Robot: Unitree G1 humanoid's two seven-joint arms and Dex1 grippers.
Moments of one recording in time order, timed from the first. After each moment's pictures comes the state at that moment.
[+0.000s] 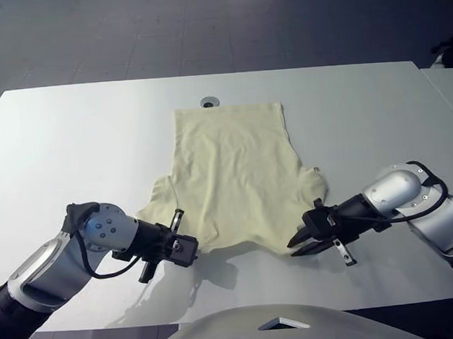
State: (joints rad) left arm -0.05 1.08 -0.32 -0.69 -0.05 0.41 -1.29; right arm -0.19 -0.98 0.29 -0.57 0.32 0.60 1.42
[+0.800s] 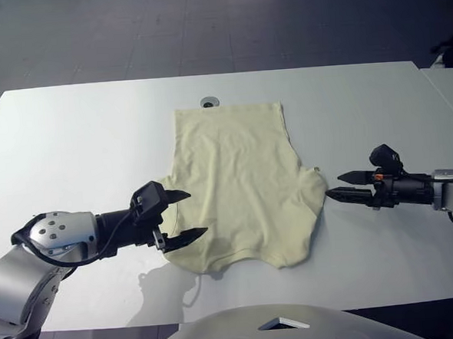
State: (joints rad) left arm 0.13 0.88 0.11 -0.80 -0.59 0.87 -0.87; right arm -0.12 -0.87 -0.11 -0.05 0.54 0.95 1.04
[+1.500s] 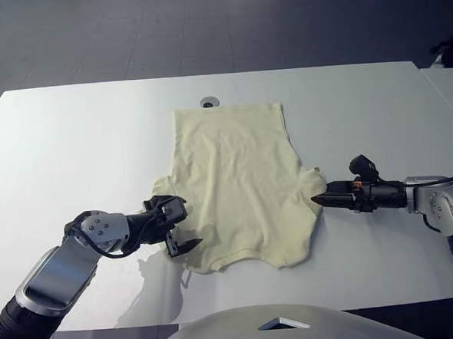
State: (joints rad) left arm 0.07 0.93 -0.23 -0.61 -0.23 0.69 -0.82; right arm -0.16 -0.82 0.01 0.06 0.54 0.89 1.08
